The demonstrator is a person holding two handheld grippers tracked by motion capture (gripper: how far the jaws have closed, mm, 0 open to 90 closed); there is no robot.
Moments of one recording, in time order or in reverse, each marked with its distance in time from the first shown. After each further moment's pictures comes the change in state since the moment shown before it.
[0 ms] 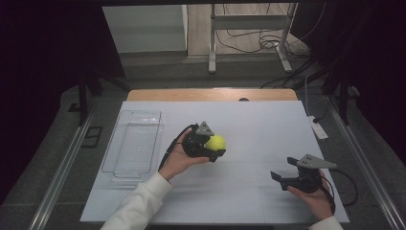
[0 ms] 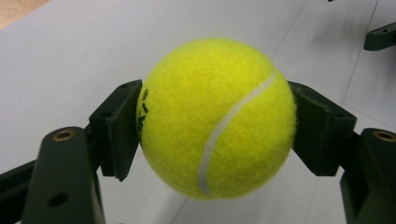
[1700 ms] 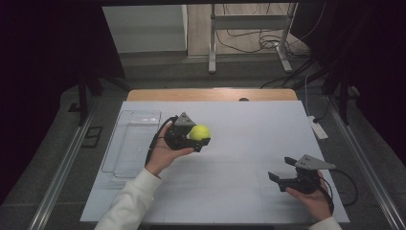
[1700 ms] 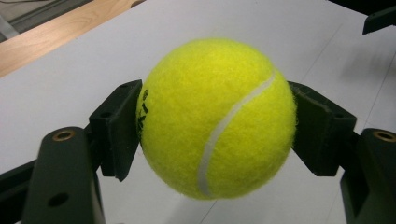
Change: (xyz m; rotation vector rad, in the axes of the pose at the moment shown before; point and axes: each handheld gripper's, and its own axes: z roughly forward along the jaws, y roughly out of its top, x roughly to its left) left arm 0.030 -0.009 -0.043 -0.071 0.093 -0.092; right arm 0.010 0.005 -0.001 -0.023 0.022 -0.026
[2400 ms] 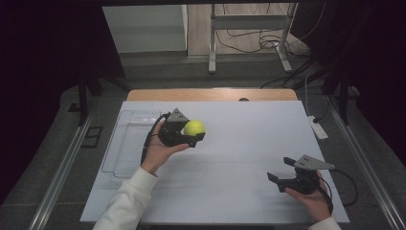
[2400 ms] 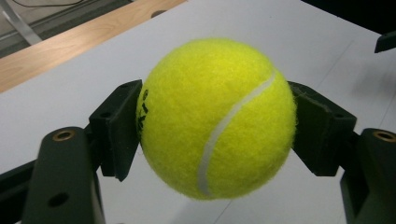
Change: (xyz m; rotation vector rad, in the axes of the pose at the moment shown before) left arm 0.013 0.001 -0.014 -0.035 0.041 -0.033; right arm 0.002 0.001 0.000 -0.002 0.007 0.005
